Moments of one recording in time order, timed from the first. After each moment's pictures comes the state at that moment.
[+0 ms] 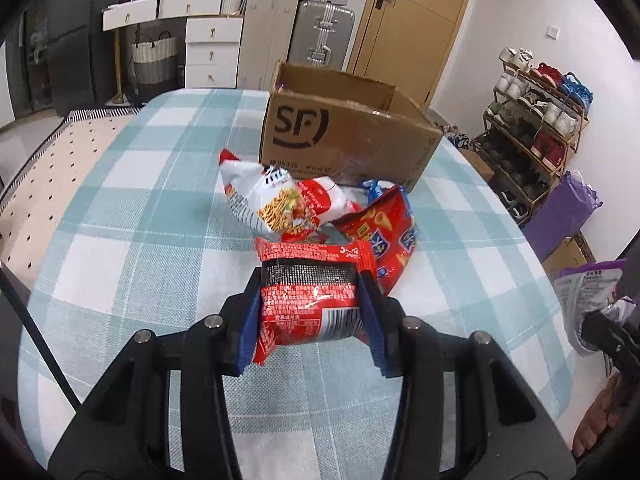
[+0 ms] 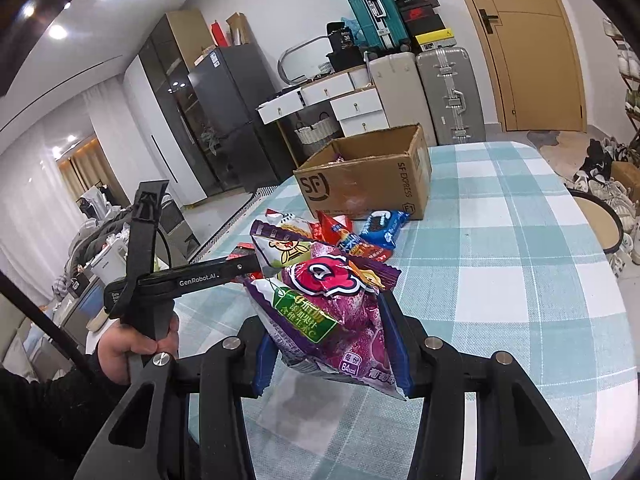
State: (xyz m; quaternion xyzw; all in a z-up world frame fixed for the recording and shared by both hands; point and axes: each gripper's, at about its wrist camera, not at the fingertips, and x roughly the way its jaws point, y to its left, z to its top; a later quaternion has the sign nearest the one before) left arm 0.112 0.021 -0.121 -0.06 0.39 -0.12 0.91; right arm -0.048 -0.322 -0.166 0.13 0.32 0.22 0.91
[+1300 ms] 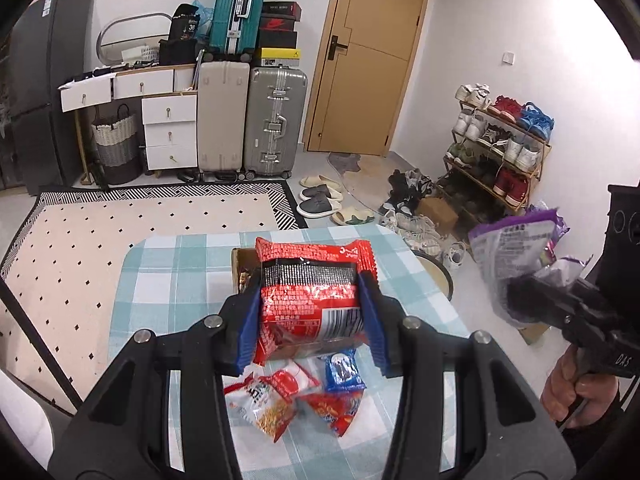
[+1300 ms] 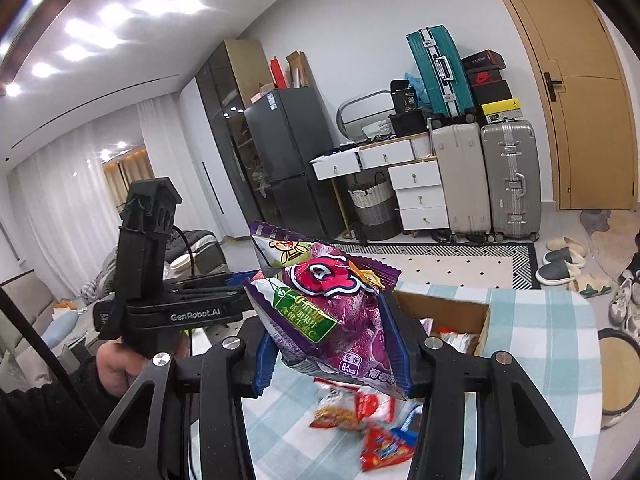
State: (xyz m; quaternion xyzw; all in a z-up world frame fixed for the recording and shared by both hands) left arm 0.216 0.011 0.145 -0.03 0.31 -0.19 0.93; right arm 0.100 -0.294 0.035 0.10 0.22 0.30 0.92
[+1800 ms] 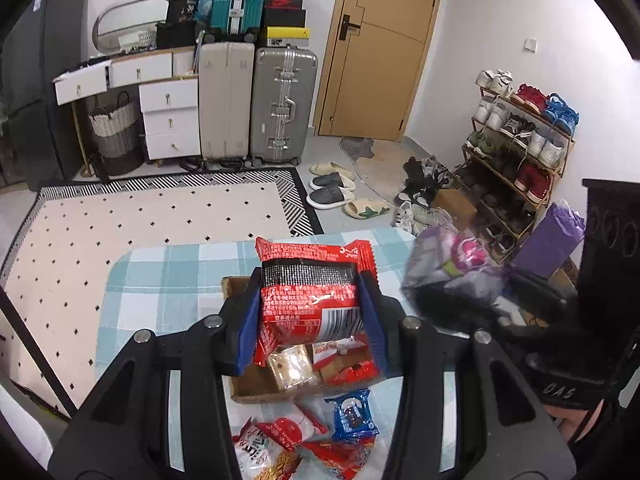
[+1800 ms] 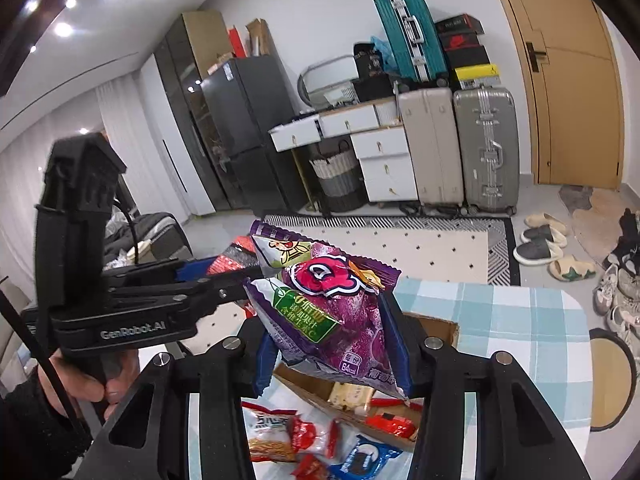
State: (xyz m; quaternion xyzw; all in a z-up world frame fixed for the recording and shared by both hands) left arm 0.354 -0.047 0.120 -0.03 0.36 -0.17 0.92; right arm 0.254 -0.296 -0.006 0.09 0.30 0.25 0.92
